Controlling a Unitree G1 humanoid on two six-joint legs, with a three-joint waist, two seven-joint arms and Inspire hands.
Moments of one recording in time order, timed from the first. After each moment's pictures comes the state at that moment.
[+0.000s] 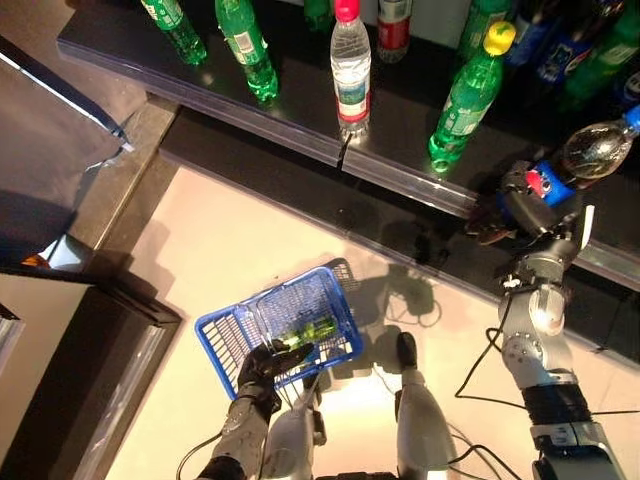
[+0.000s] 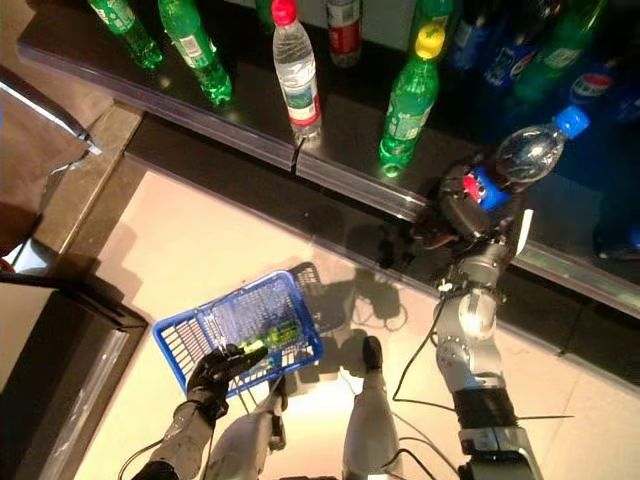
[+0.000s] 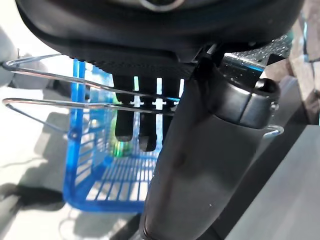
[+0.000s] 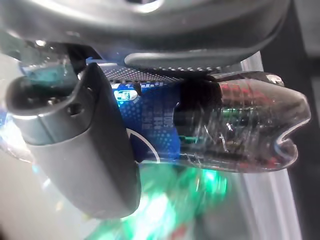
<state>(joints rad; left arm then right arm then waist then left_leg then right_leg) -0.11 0.13 -0.25 0.86 -0.78 -0.26 0.09 -0.30 -0.38 -0.01 0.08 0.85 -0.30 -0.28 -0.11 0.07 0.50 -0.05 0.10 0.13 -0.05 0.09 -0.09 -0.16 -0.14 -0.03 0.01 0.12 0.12</state>
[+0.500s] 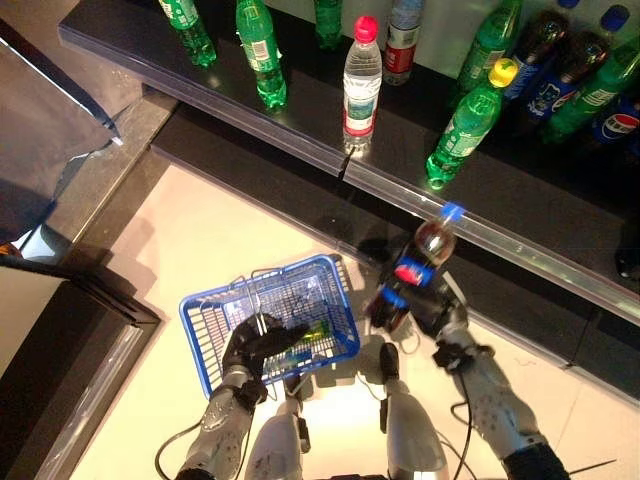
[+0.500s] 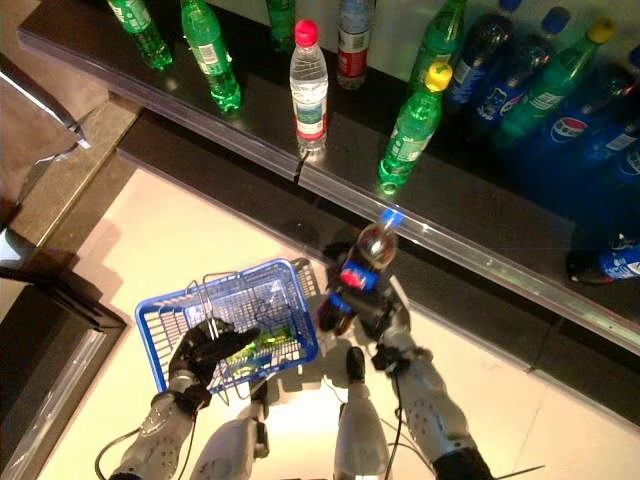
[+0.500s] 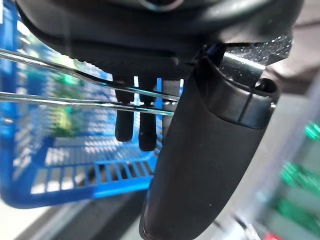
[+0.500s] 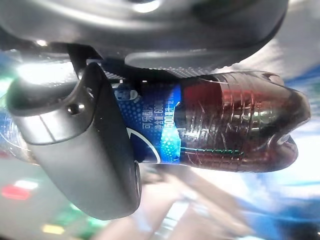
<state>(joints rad) 0.01 0.33 -0.31 0.32 -0.77 -0.24 0.10 -0.02 -0.39 0.30 0.10 0.75 -0.01 0.08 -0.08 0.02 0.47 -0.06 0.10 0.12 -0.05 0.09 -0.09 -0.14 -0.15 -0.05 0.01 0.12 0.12</state>
